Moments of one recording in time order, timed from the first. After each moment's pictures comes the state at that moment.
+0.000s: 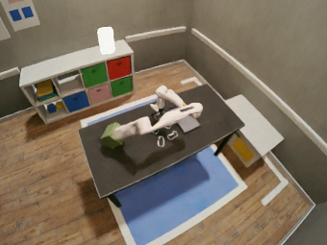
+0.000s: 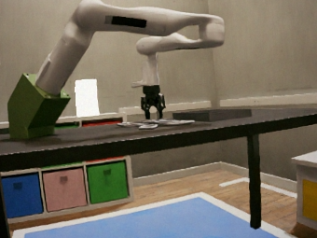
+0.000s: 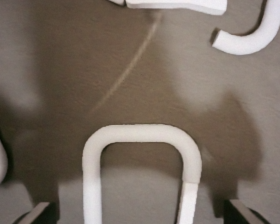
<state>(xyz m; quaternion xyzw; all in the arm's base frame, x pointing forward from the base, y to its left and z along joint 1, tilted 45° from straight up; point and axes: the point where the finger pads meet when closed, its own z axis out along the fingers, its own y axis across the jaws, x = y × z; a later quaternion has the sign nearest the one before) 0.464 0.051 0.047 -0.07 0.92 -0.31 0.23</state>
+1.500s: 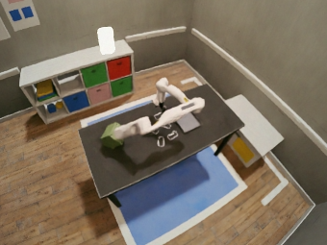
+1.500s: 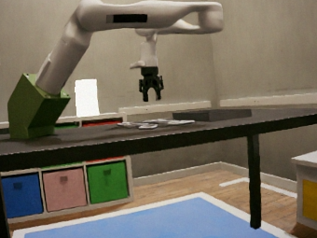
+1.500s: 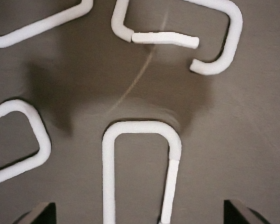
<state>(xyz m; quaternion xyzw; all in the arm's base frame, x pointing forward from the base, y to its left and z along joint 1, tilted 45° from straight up) 0.425 0.093 0.103 -0.07 0.92 -0.31 0.23</state>
